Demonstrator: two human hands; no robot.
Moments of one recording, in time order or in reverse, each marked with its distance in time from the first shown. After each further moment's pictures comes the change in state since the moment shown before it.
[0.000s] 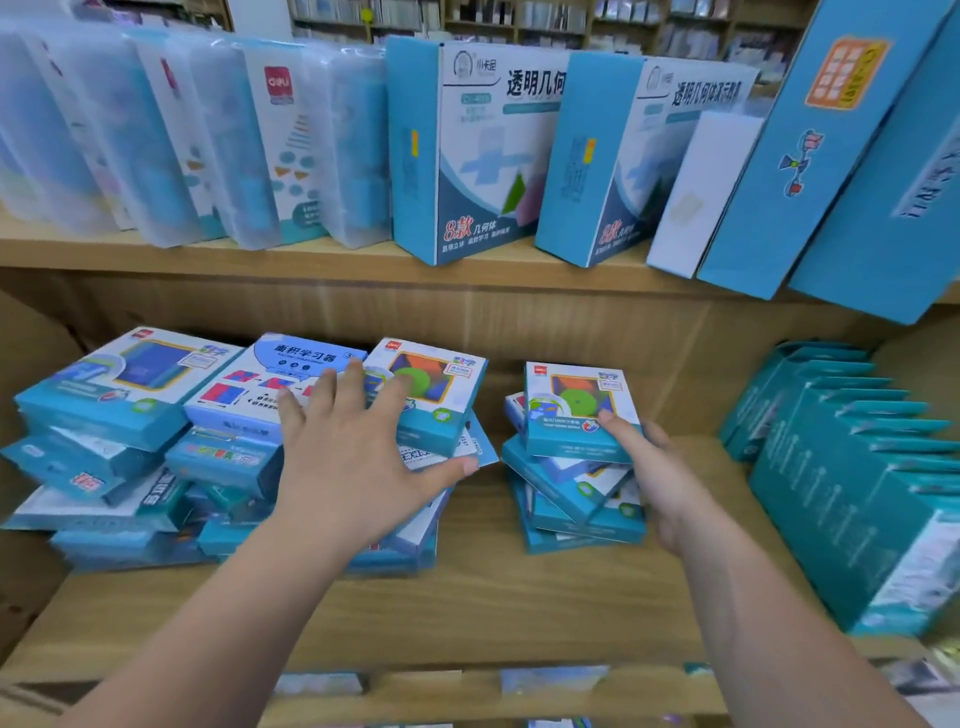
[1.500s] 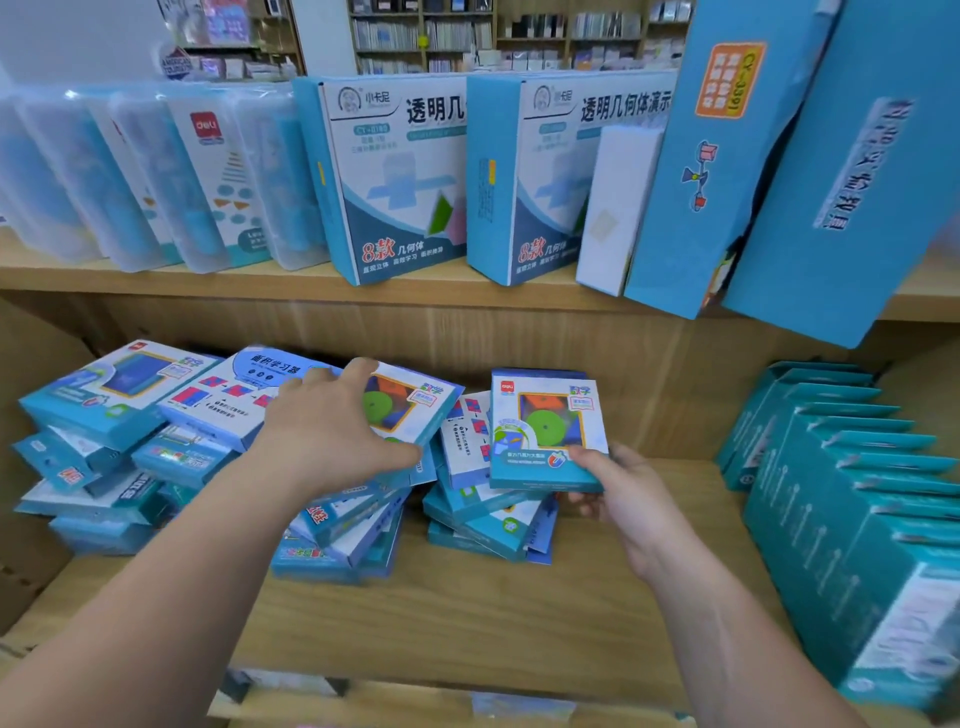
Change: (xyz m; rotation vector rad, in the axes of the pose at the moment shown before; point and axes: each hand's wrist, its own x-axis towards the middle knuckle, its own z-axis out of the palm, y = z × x) left_hand 0.035 0.047 -0.027 -0.100 -0.200 -0.175; right_hand 0.023 0.000 -0.035 -0.005 -0.127 -0.113
